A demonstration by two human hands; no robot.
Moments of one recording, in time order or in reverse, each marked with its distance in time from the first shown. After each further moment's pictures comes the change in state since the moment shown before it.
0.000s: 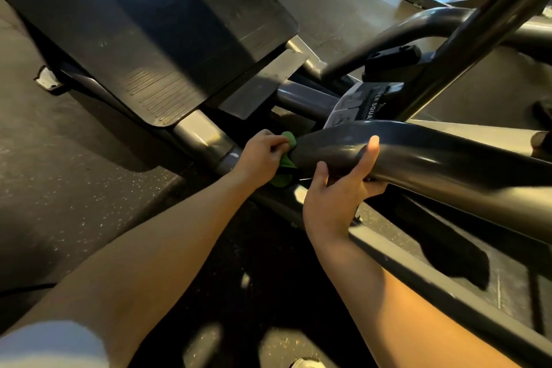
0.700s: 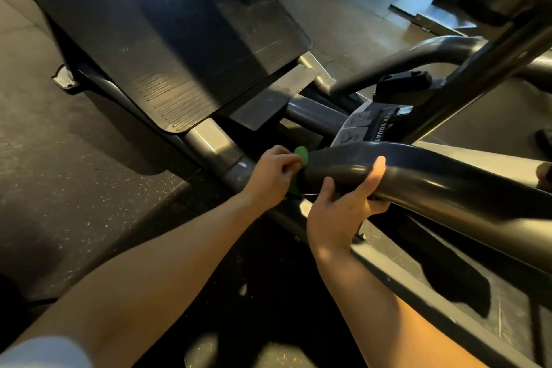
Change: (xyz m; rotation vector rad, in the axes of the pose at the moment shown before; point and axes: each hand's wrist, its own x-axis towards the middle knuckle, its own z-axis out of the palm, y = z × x) left_hand -0.014 -0.003 0.005 -0.042 0.037 0.078; right_hand -0.002 -0.003 0.009 0.008 0.000 0.000
